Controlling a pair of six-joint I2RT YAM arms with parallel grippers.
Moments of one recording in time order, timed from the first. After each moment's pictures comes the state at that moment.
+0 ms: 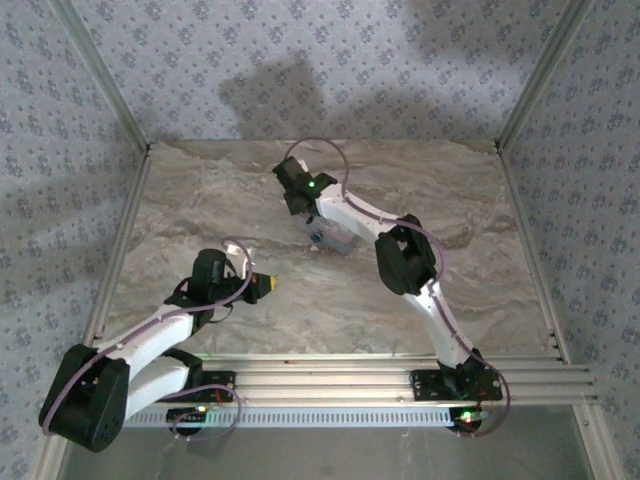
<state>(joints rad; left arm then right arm) -0.40 1.04 0.30 0.10 0.51 -0.41 0.75 2.34 2.06 -0.72 0.39 0.23</state>
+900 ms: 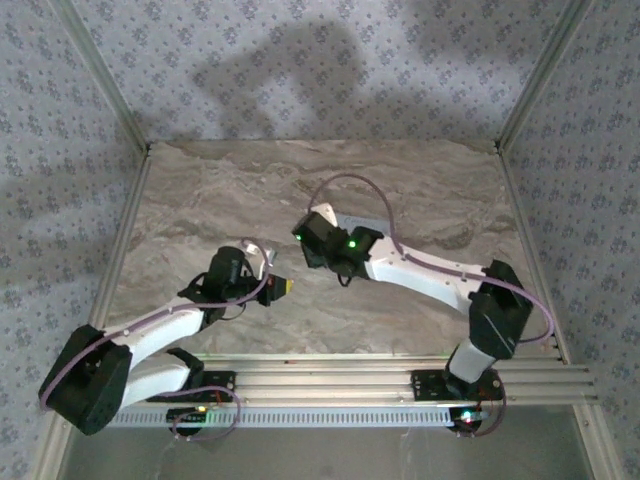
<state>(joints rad) -0.56 1.13 0.37 0.12 0.47 -0.41 0.98 1.60 1.26 -0.67 0.44 0.55</state>
